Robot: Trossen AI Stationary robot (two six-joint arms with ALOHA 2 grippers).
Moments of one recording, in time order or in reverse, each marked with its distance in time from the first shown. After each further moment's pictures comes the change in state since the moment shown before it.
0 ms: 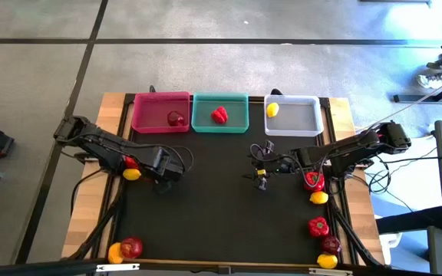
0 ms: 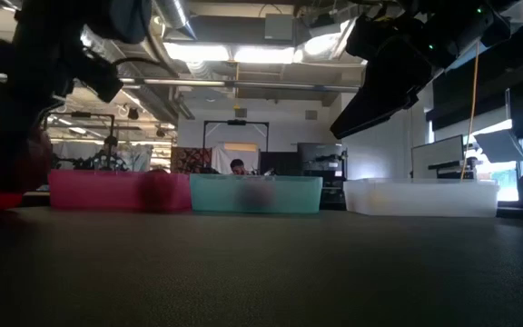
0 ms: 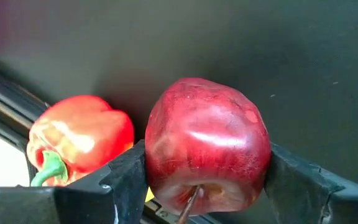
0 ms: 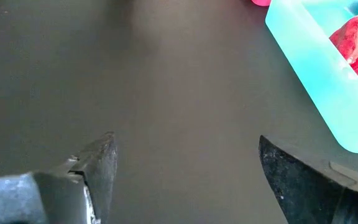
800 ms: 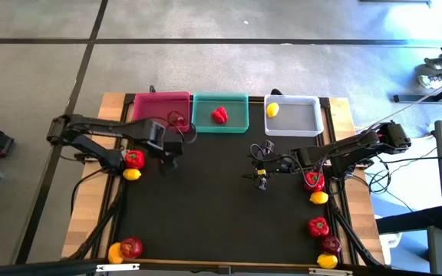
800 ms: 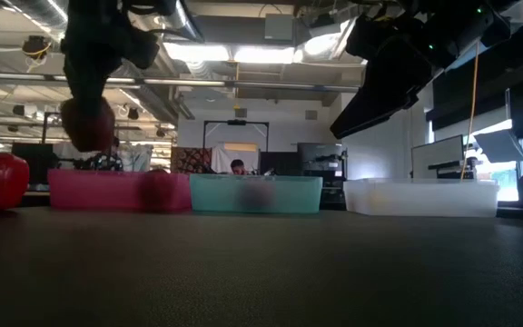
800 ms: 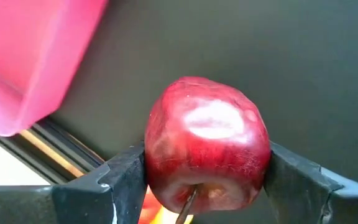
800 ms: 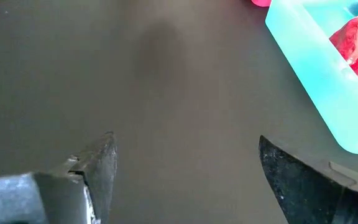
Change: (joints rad) left arm 0.259 -0.114 0.159 -0.052 -0.120 0.198; right arm 0.000 0.000 0.000 0.001 0.000 -0.003
